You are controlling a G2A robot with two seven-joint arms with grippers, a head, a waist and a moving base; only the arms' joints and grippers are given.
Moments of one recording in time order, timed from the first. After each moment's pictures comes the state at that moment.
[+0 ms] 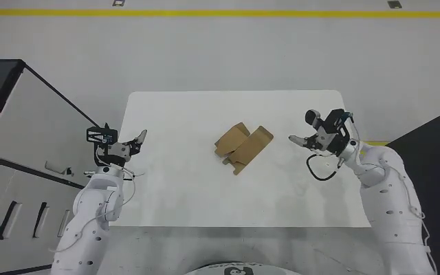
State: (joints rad) left arm 1.73 -1.15 -1.60 -1.80 1.33 0.00 0.00; right arm -1.32 -1.09 1.58 -1.40 -1.00 -1.00 0.23
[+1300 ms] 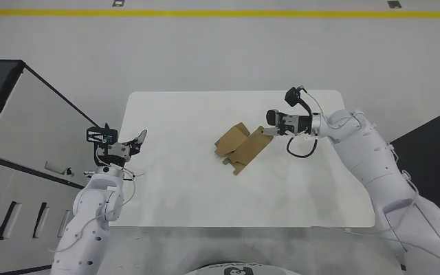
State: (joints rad) left arm 1.73 -1.15 -1.60 -1.80 1.33 0.00 0.00; right arm -0.71 -1.08 0.84 -0.81 -0.07 -1.01 0.84
